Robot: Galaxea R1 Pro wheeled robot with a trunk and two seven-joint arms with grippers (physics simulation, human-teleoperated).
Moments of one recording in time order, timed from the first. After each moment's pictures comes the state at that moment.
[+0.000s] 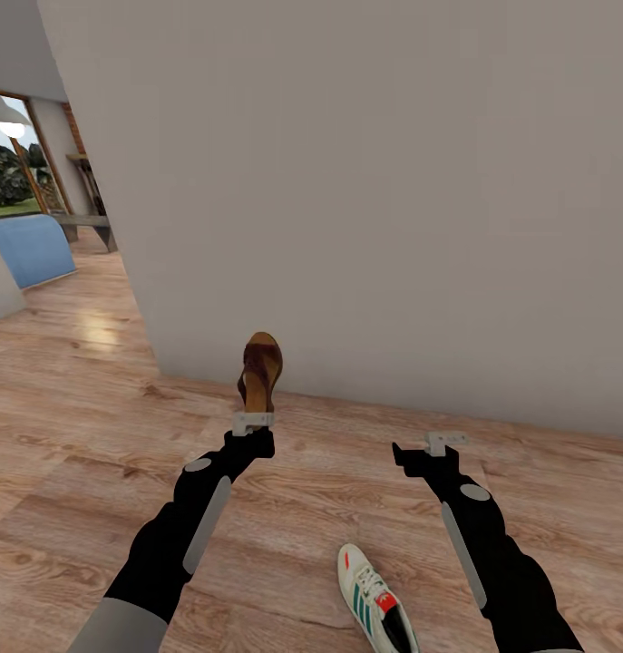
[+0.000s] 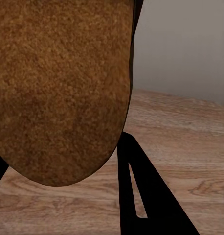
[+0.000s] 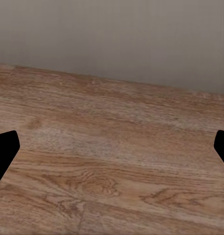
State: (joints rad) left arm -0.51 -0.09 -0.18 -1.23 0.19 0.46 -0.02; right arm -0.39 0.00 0.01 -1.32 0.01 0.44 0.00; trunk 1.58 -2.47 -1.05
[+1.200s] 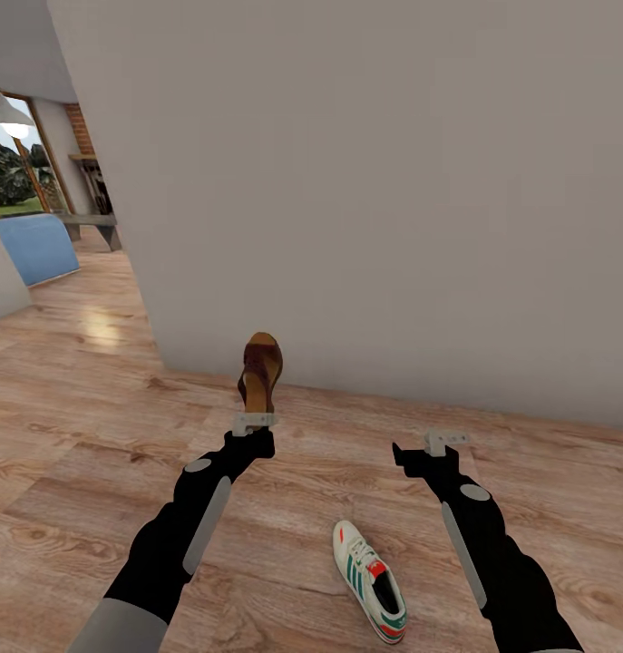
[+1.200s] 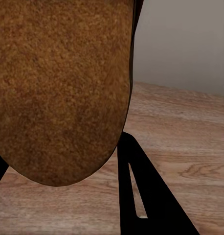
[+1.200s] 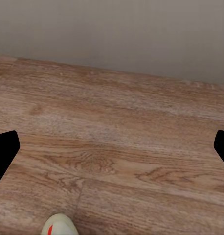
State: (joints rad) left arm -0.51 -0.09 -0.18 -1.23 0.20 0.46 -0.02; right arm -0.39 0.00 0.01 -1.32 0.01 0.44 0.00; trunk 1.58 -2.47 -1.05
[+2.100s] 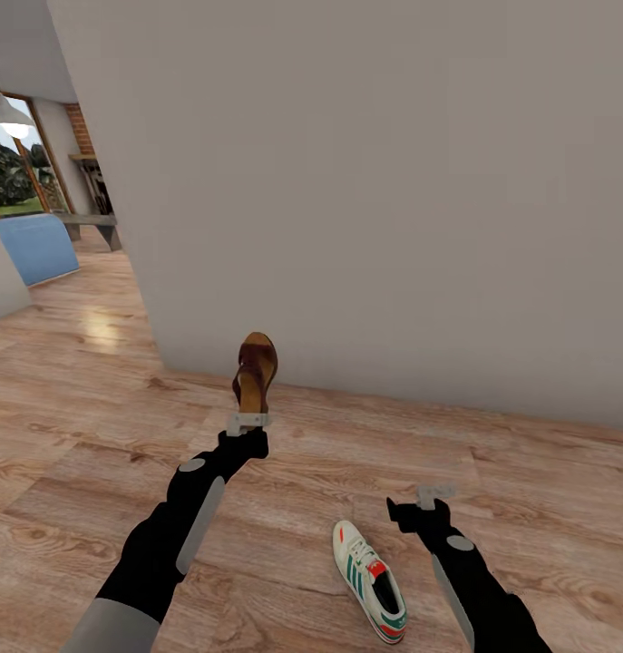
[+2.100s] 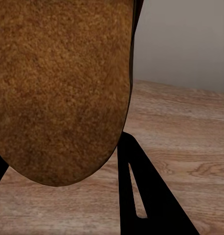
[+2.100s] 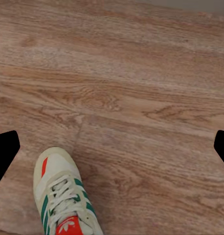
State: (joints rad) left arm -0.51 -0.06 -0.18 -1.24 0.19 0.46 -0.02; right arm -0.39 0.00 0.02 -0.89 0.02 0.19 0.01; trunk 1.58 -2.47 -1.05
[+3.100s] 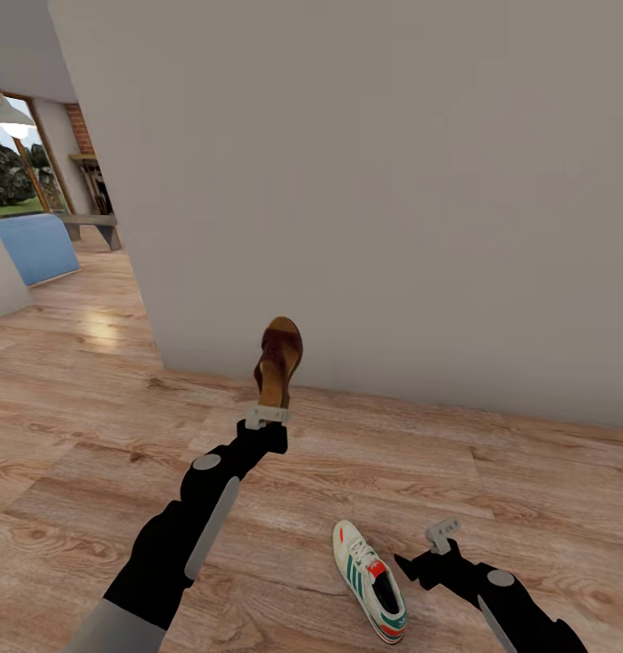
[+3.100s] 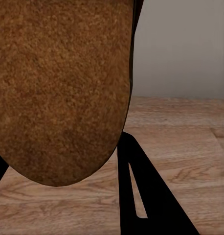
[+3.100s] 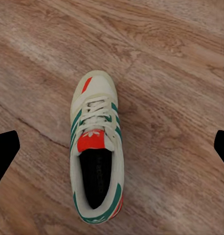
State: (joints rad) left arm -0.51 -0.07 -0.29 -1.33 0.19 0.46 -0.02; right arm -0.39 -0.18 0.14 -0.67 0.02 0.07 0.43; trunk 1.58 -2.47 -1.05
